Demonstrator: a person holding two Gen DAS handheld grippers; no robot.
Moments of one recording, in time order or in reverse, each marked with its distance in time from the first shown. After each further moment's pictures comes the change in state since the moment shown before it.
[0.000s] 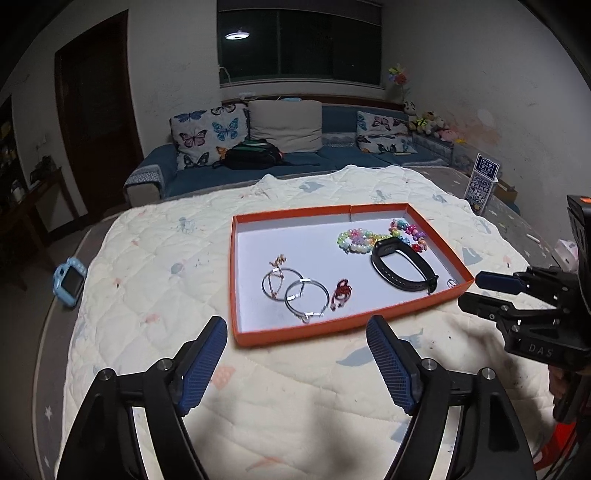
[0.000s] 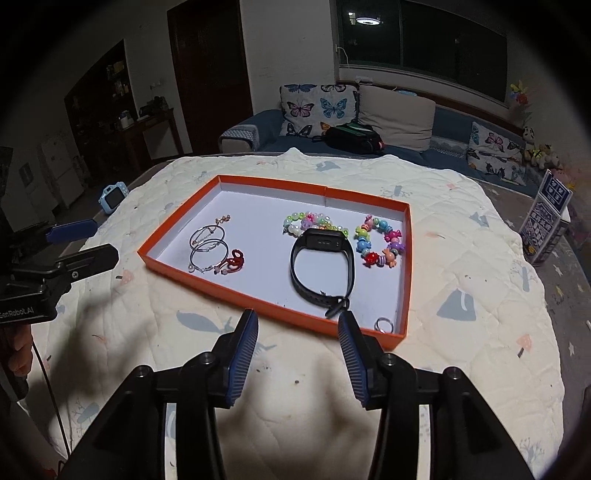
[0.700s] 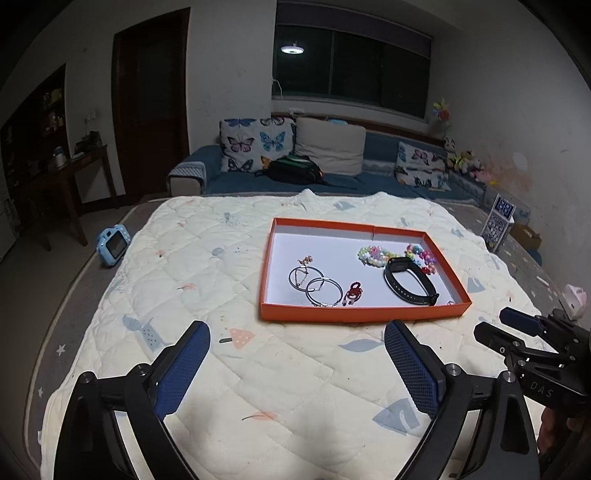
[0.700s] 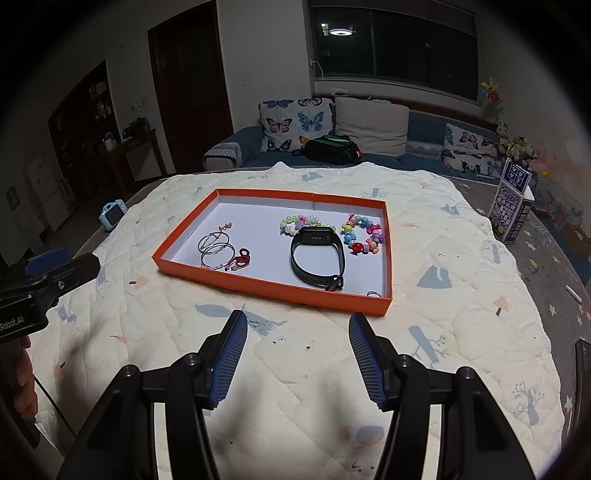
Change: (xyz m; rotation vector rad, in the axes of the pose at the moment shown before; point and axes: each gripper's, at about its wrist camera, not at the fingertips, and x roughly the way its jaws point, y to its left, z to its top) left arm -0.063 0.000 -0.030 -0.165 -0.097 0.108; right arm -0.036 0.013 -0.021 0.070 -0.073 -0.071
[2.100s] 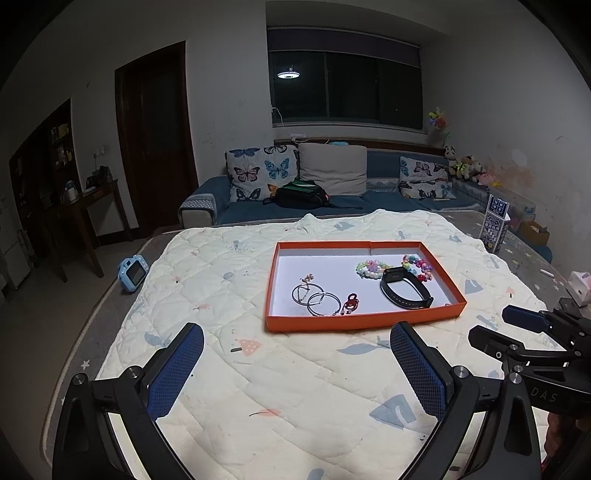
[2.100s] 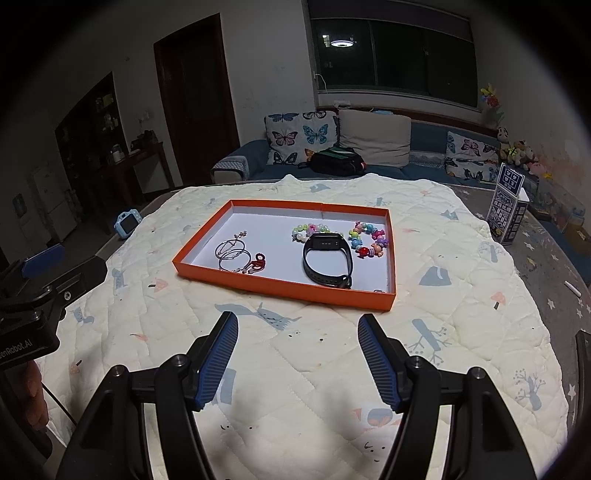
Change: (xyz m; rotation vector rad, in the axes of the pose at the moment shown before) left arm -0.039 -0.021 -0.012 0.074 -0.100 0.058; right arm -0.022 0.011 -0.008 0.004 -0.047 0.031
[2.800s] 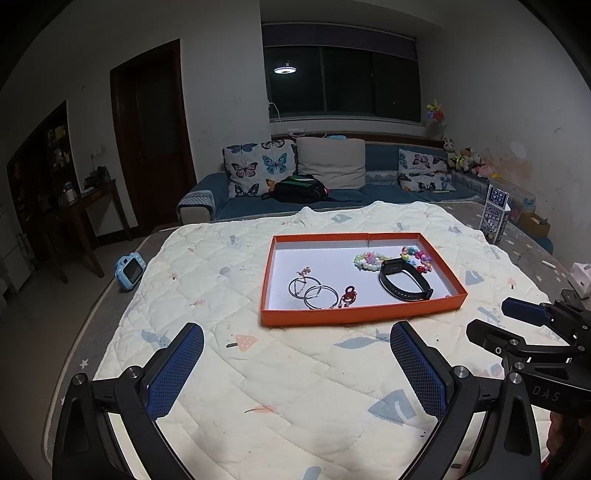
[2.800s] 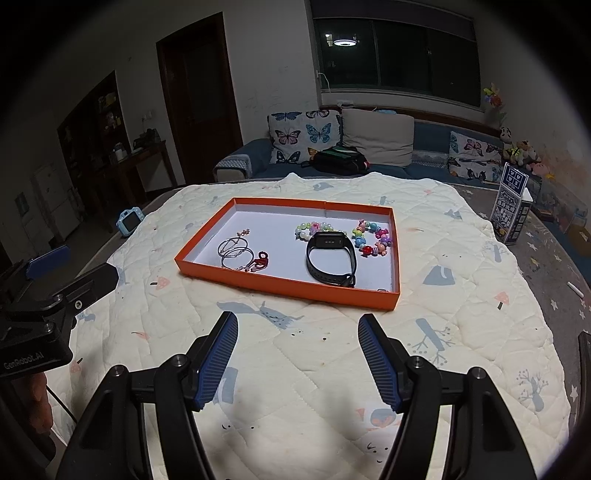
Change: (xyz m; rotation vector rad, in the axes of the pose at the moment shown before) left arm 0.008 -0.005 -0.002 0.022 0.023 0.004; right arm 0.003 -0.002 -0.001 -0.002 0.003 0.010
